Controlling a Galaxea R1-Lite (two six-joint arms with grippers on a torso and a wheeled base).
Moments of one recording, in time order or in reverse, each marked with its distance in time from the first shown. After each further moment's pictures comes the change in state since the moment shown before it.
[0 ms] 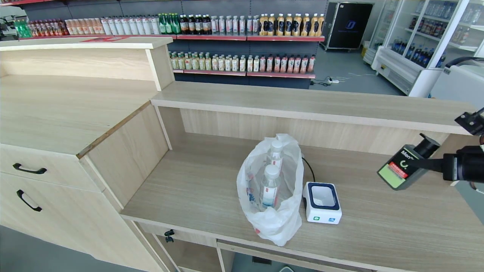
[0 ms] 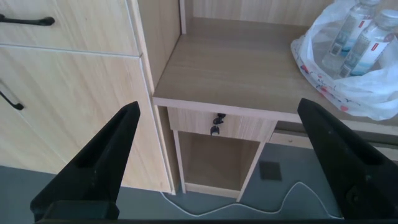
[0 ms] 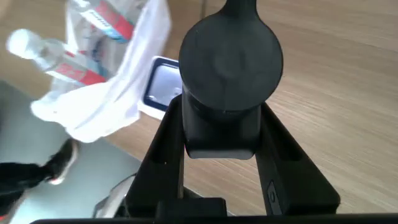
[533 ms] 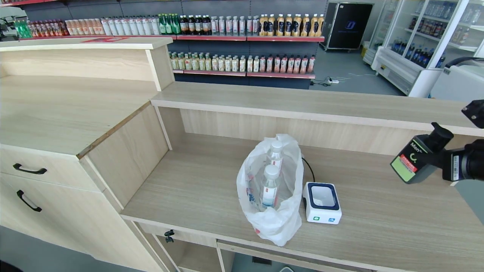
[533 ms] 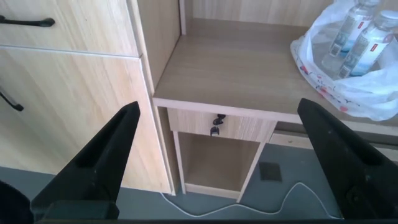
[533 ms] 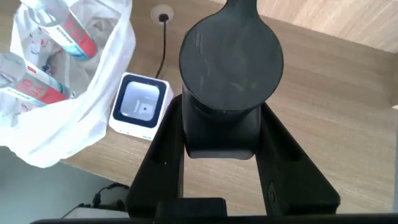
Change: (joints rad) left arm 0.000 0.000 0.000 0.000 0.000 0.000; right arm 0.238 -0.225 0.116 -0.110 -0.422 0.049
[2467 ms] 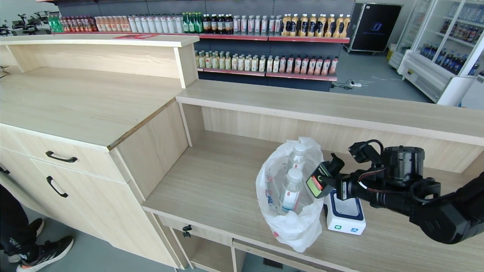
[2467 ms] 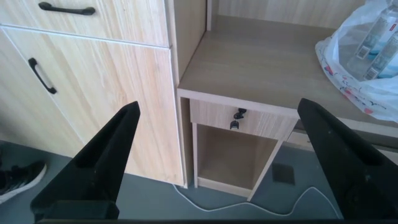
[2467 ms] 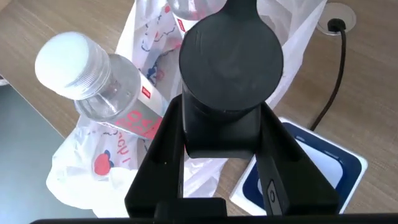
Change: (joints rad) left arm 0.000 0.000 0.000 0.000 0.000 0.000; right arm 0.356 0.564 0.179 -0.754 -0.011 0.188
